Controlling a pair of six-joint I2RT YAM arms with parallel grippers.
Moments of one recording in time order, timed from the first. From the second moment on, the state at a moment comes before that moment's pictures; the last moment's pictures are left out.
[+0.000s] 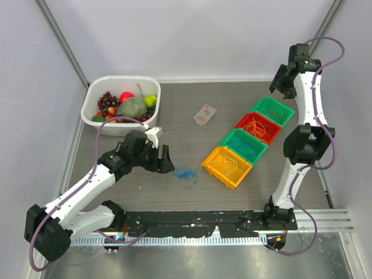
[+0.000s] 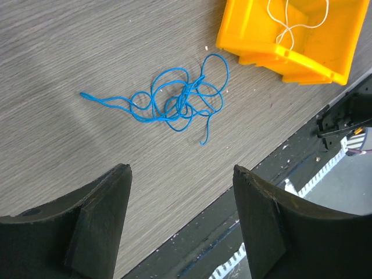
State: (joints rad) left arm -0.58 1.01 0.75 -0.51 0.30 -0.39; right arm -0.13 2.04 2.21 -1.17 0.11 0.33
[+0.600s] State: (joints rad) left arm -0.58 0.83 0.67 -0.55 0.27 -0.46; right arm -0.08 2.27 2.15 -0.82 0.01 0.42
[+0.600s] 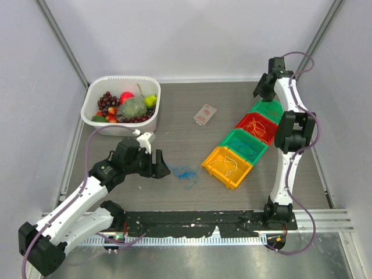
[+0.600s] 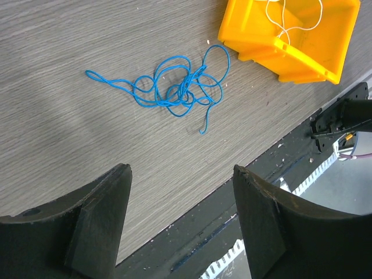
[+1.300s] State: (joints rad) left arm -0.58 0.90 0.68 -0.56 0.26 -0.42; right arm -0.03 2.39 2.19 -0.83 0.24 0.41
